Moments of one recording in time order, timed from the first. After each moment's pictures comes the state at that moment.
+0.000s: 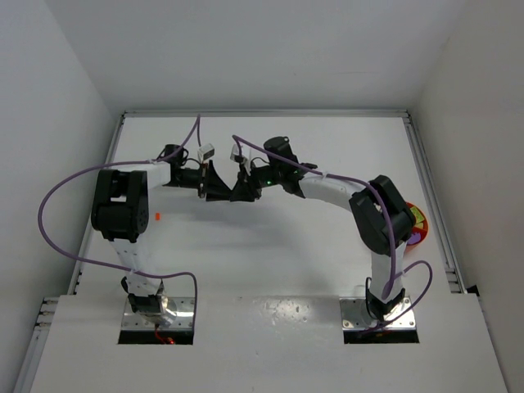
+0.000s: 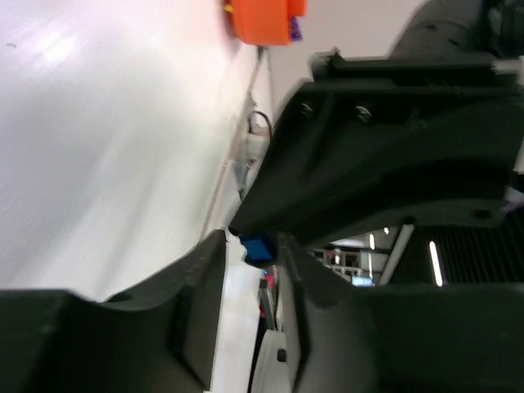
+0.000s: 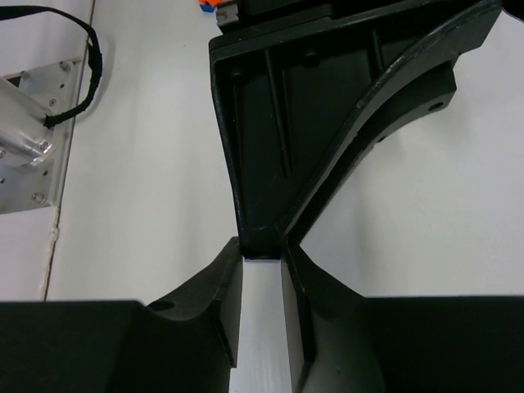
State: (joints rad) left arm -0.04 1.92 1.14 -0.41 1.42 -0.26; right arm 0.65 1.95 1.27 0.12 -0.82 -0.21
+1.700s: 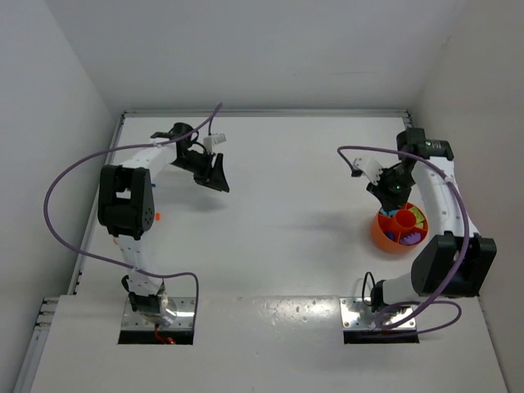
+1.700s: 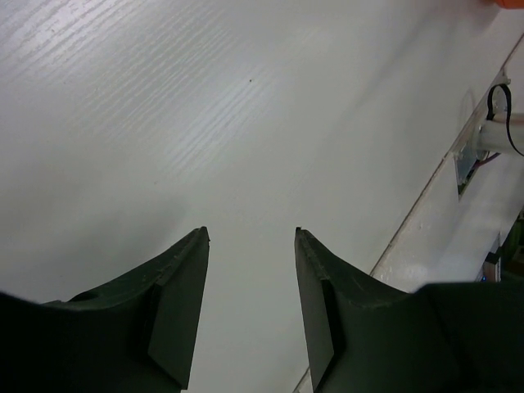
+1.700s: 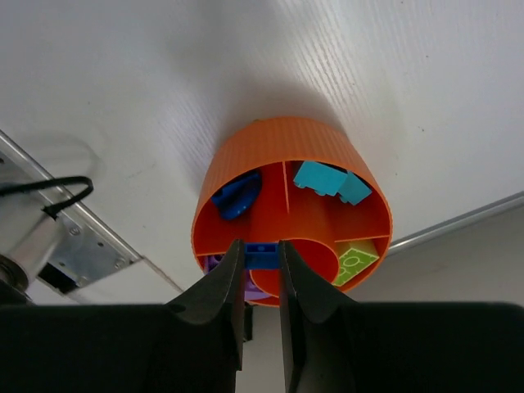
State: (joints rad) left arm -0.11 1.96 1.48 -0.81 0.81 0.22; right arm -0.12 1.45 1.30 -1.29 -0.19 -1.13
